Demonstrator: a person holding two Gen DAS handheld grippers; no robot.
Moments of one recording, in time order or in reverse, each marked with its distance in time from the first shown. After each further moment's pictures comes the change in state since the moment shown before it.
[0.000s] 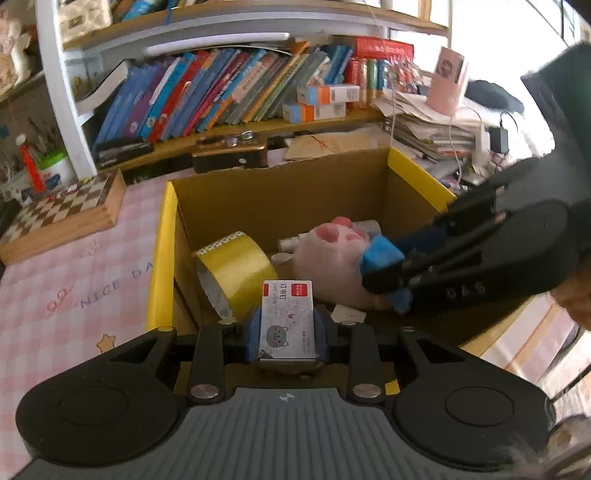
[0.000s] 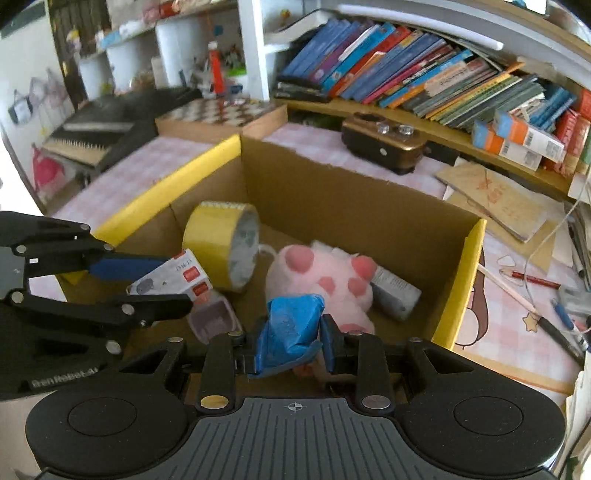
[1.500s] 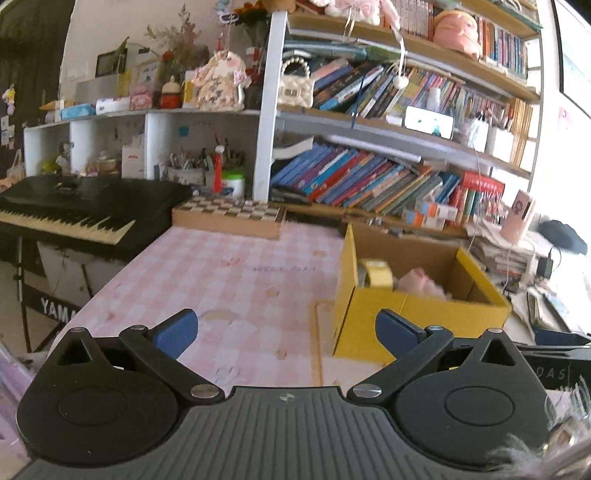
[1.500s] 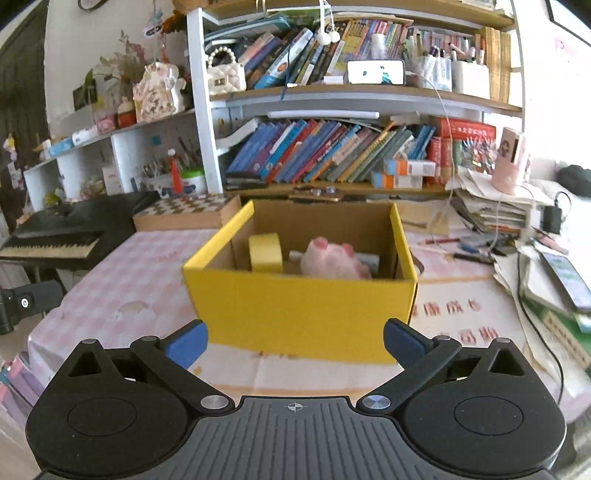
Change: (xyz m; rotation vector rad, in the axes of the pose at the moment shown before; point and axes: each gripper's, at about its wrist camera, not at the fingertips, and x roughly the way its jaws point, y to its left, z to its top) left arm -0.227 0.045 -0.146 -0.352 -0.305 0.280; right arm -0.128 0.155 -0.114 0.313 -0.374 -0.297
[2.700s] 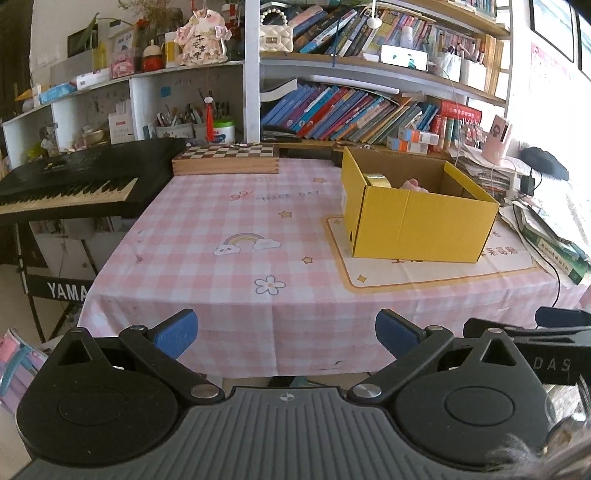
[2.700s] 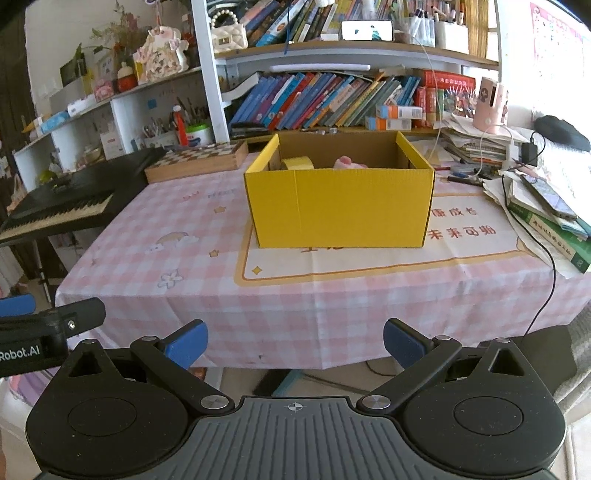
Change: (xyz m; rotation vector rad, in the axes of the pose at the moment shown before) left arm -0.041 0.049 -0.043 0.128 0.168 -0.052; right arm -0.055 0.081 -0.069 0.067 0.130 -0.060
